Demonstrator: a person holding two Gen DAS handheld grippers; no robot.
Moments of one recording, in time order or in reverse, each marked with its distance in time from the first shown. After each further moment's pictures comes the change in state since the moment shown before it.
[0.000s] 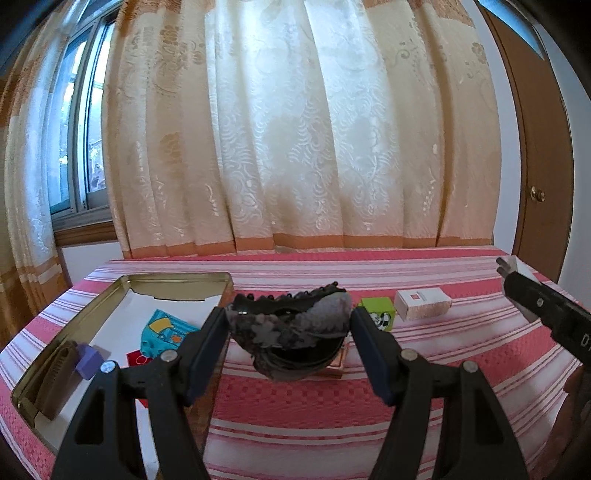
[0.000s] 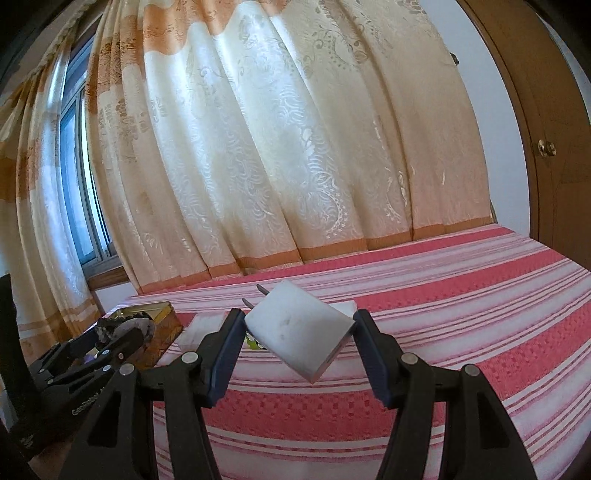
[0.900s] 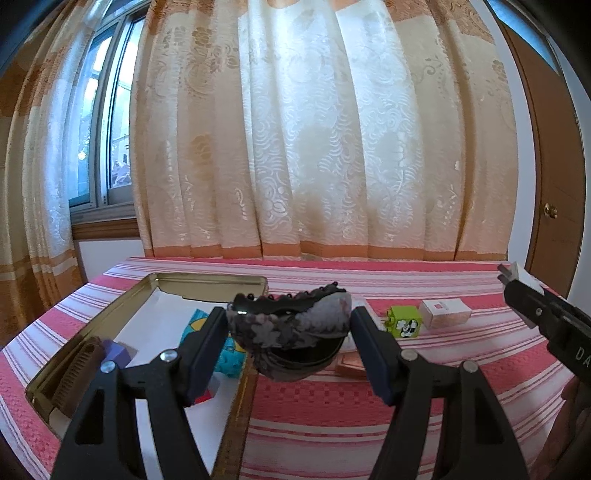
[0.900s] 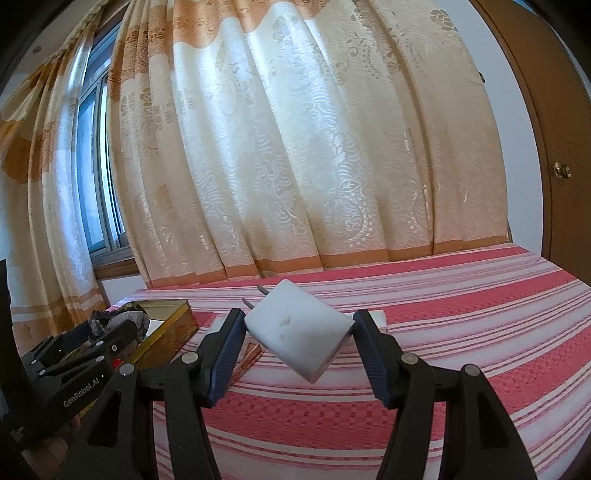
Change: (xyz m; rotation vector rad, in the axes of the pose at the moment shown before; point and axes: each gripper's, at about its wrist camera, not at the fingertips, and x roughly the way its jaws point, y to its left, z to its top) left arm -0.009 0.032 -0.002 -0.048 -0.031 0.052; right arm 0.006 0.030 -0.005 -0.073 -0.026 0.030
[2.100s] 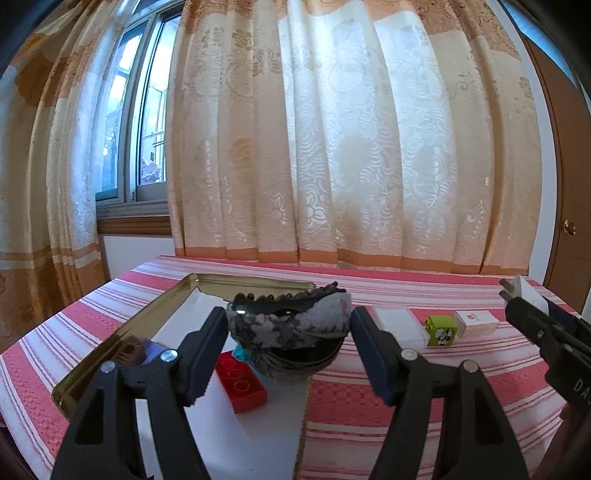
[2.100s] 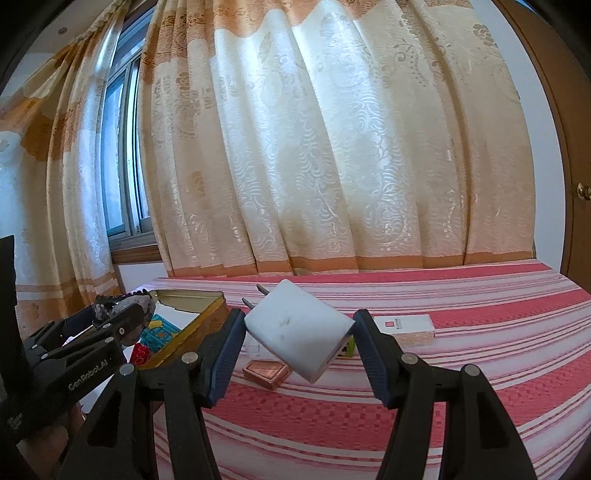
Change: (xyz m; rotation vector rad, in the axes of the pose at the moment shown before) left arm -0.005 0.043 -0.001 -0.052 -0.024 0.078; right arm 0.009 0.052 -0.008 -0.078 -0.002 0.062
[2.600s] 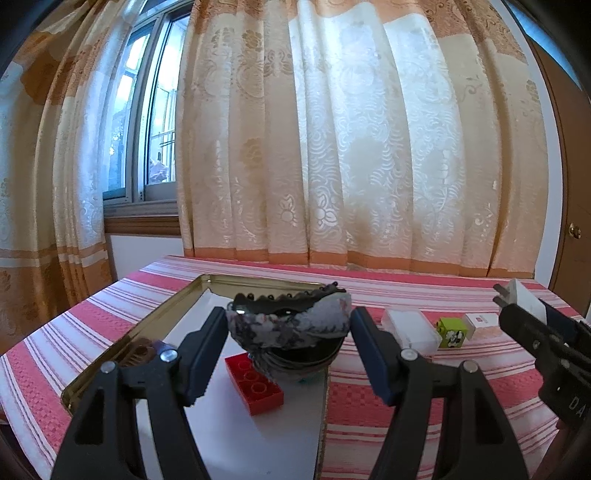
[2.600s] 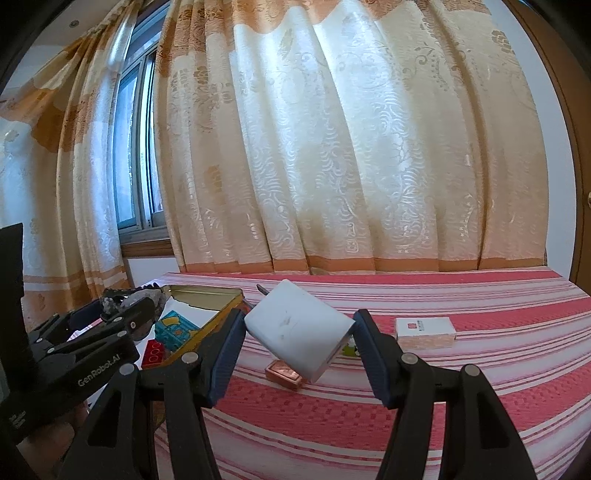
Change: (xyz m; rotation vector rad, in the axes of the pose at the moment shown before) left arm 0.000 0.011 0.000 -0.009 -0.010 0.025; right arm 0.004 0.021 -0.003 -0.032 0.002 0.034
